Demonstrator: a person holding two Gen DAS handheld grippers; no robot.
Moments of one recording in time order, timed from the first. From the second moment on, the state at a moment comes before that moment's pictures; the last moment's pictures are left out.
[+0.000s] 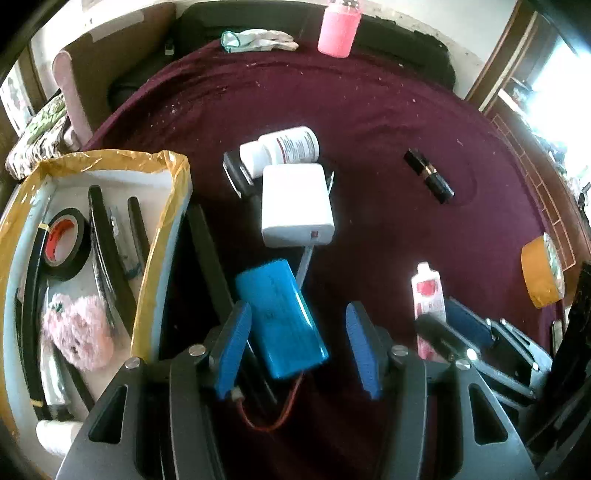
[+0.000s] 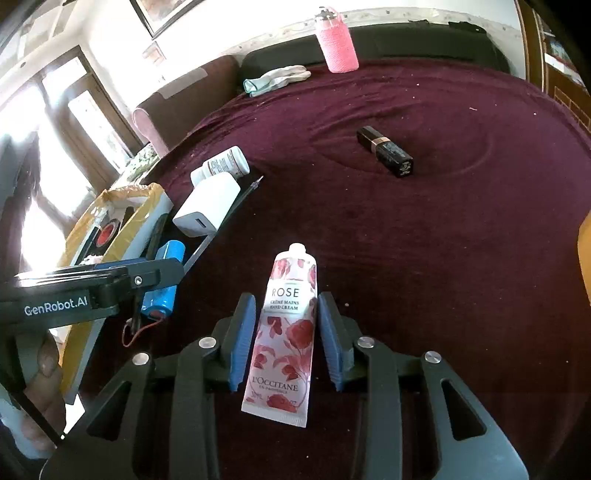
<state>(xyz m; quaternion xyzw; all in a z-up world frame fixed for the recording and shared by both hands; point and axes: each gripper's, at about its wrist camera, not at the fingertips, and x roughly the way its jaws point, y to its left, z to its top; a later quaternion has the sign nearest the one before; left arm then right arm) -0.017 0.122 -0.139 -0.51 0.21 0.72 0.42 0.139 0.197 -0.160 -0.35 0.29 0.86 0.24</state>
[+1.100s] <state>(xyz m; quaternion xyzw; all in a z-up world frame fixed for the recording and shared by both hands) 0.031 0.086 -0.153 -0.47 0.23 0.72 0.46 0.137 0.196 -0.160 -0.35 0.29 0.86 0.24</state>
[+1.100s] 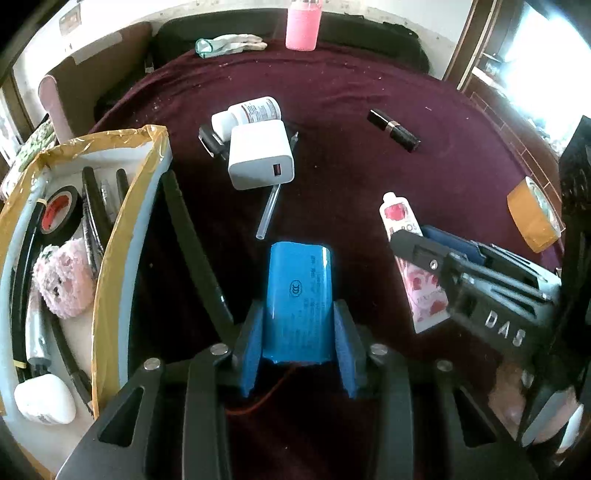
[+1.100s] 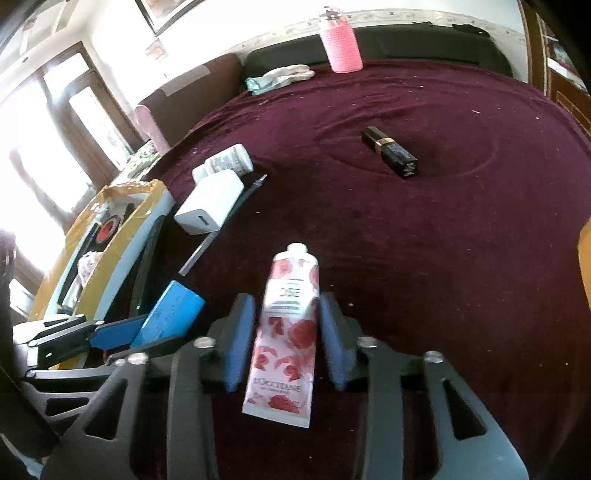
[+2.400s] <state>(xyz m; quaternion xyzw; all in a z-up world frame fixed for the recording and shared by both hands) 0.000 0.003 -0.085 -0.46 0.09 0.72 0.51 0.116 0.138 -0.110 -0.31 0.28 0.89 0.17</state>
